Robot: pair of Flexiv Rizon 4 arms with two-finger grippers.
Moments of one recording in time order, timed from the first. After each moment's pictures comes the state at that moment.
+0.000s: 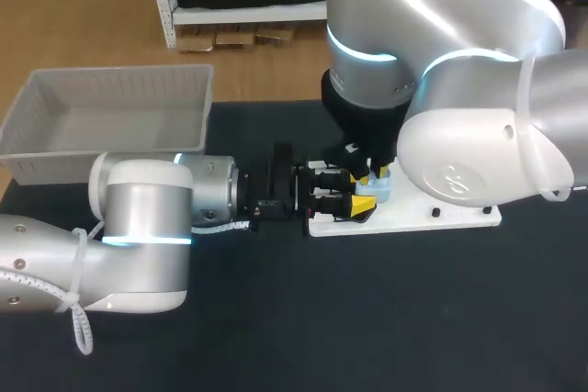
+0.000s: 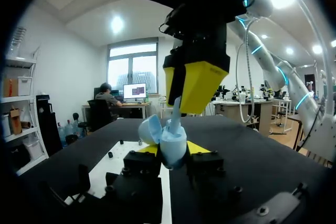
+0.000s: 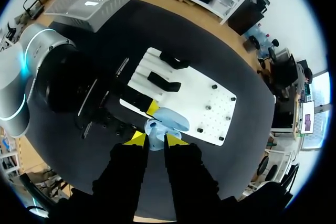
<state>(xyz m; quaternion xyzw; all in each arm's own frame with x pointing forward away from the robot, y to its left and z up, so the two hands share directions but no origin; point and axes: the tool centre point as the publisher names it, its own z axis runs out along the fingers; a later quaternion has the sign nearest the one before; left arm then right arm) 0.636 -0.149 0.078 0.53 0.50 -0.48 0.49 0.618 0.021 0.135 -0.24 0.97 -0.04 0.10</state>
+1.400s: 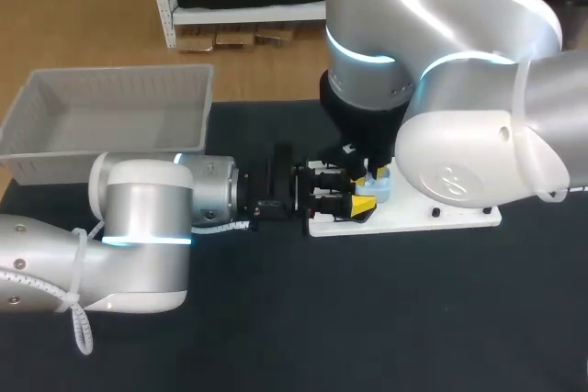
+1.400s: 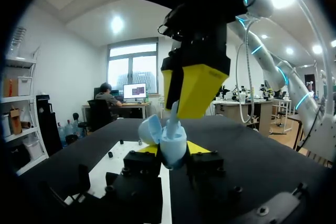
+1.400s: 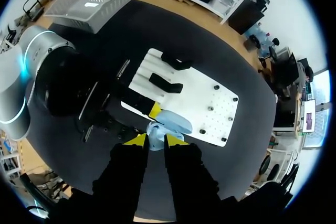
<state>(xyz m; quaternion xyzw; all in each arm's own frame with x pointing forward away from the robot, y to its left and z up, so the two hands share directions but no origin) 0.636 -0.149 0.078 0.53 0.50 -0.48 0.49 0.620 0.025 0.131 -0.23 0.97 -0.04 0.10</state>
